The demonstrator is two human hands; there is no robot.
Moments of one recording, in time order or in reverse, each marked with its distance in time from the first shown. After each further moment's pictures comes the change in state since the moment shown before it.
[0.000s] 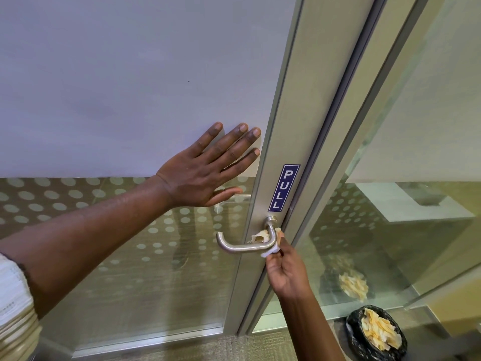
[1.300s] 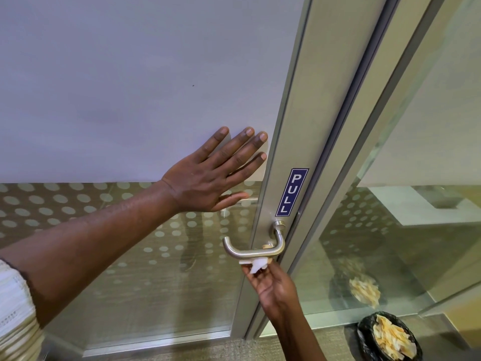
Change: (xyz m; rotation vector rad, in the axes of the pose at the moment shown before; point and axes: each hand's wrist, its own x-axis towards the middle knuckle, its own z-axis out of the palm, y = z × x) left_hand -0.002 0.000 0.001 -0.012 -0.012 -0.002; right_hand 0.009 0.044 -0.035 -0.144 -0.058 0.075
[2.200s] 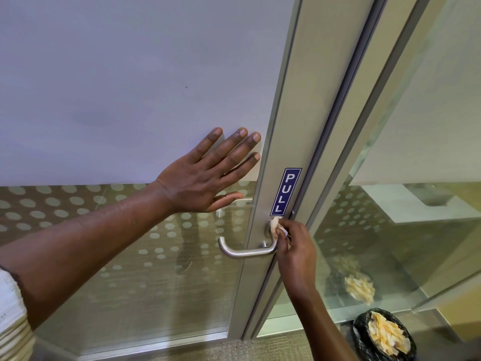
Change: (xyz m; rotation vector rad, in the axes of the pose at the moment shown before) left_hand 0.002 0.000 -0.002 -0.001 0.016 -0.006; right_hand -0.009 -0.060 0.030 -1.511 0.146 -1.162
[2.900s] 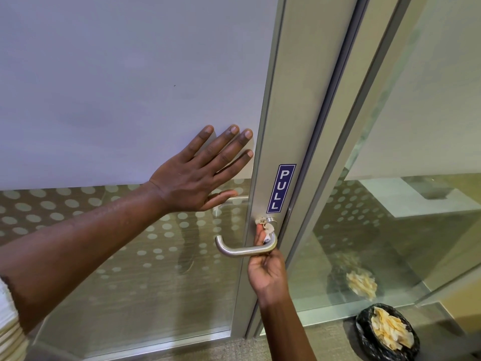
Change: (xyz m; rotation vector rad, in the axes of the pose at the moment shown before) left_hand 0.000 0.000 -0.003 0.014 0.004 0.000; right_hand -0.016 -0.019 0.038 2.106 0.256 1.323
